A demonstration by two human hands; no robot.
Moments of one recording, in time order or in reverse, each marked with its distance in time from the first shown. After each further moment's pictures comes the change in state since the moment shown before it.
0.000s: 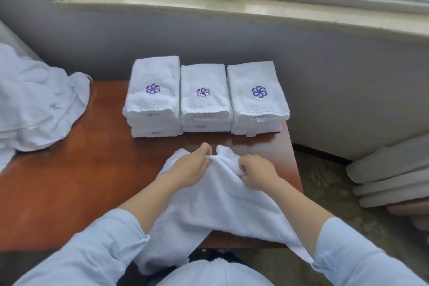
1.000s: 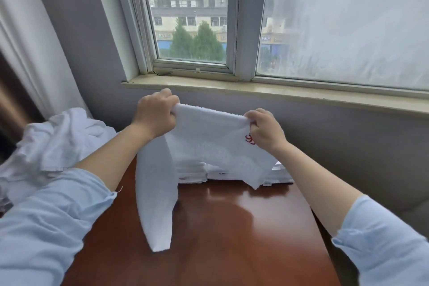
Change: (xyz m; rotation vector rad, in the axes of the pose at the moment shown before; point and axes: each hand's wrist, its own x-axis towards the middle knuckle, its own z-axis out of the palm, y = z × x) left_hand -0.062 -0.007 -0.262 0.532 0.960 0.216; right_hand -0.019 -0.104 -0.205 0.358 0.758 -0.193
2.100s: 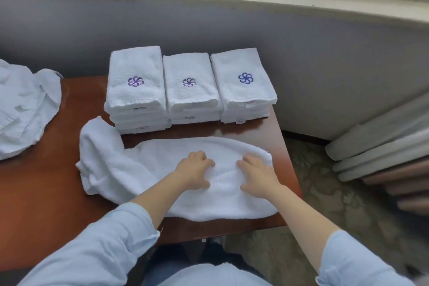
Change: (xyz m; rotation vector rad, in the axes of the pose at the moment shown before) left_hand -0.176 0.163 0.196 -0.334 -1.252 0.121; right_hand -0.193 0.150 0.108 -0.349 -0.838 0.356
